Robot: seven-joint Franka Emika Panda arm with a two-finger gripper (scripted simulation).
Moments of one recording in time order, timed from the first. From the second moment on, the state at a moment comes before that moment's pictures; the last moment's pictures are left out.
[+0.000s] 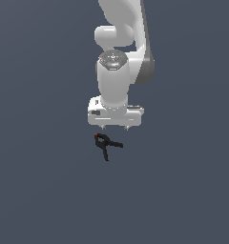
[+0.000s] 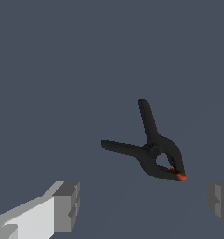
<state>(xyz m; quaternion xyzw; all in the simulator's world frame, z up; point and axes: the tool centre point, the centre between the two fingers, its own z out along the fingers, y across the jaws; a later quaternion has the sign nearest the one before) -0.003 0.002 0.184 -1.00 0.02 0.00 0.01</state>
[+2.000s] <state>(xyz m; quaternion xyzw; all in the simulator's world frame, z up) -0.004 -0.019 0.133 -0.98 -0.18 0.00 0.00</state>
